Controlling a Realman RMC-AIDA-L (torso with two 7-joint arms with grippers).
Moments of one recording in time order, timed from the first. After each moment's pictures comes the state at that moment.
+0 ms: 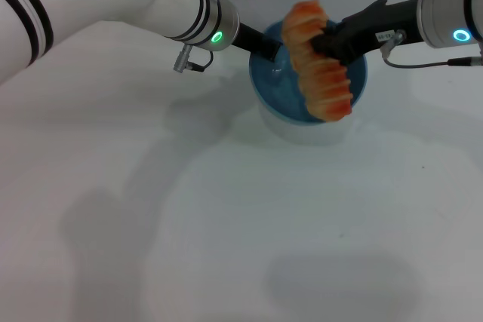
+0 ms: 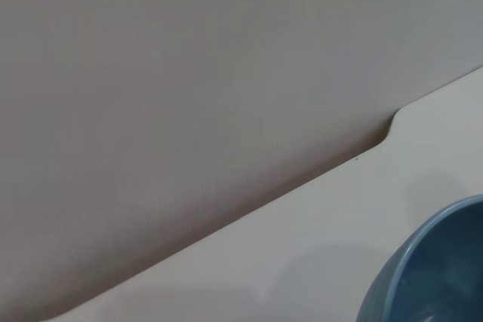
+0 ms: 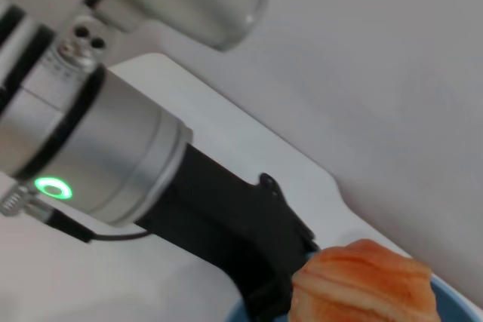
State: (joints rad) left arm -0.96 -2.06 1.62 0.65 2.37 0.65 -2.77; right arm 0.70 2.08 -1.36 -1.16 -2.29 -1.09 2.33
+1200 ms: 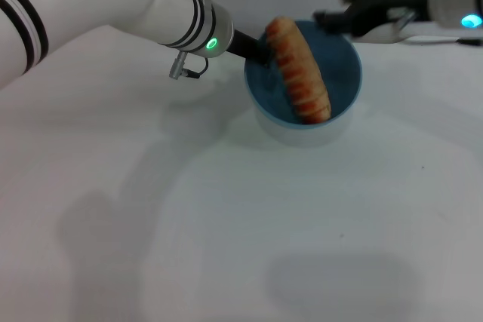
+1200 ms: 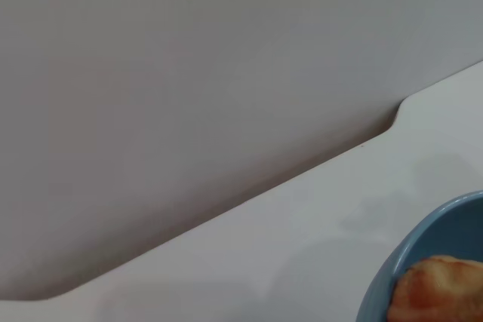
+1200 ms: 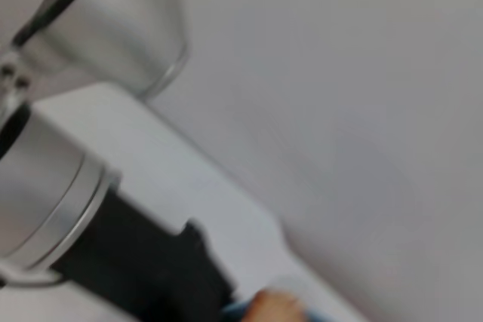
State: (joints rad) left arm -0.94 -2.07 1.62 0.65 2.37 0.65 -2.77; right arm 0.65 2.08 -1.36 -1.21 -2.29 -0.96 2.26
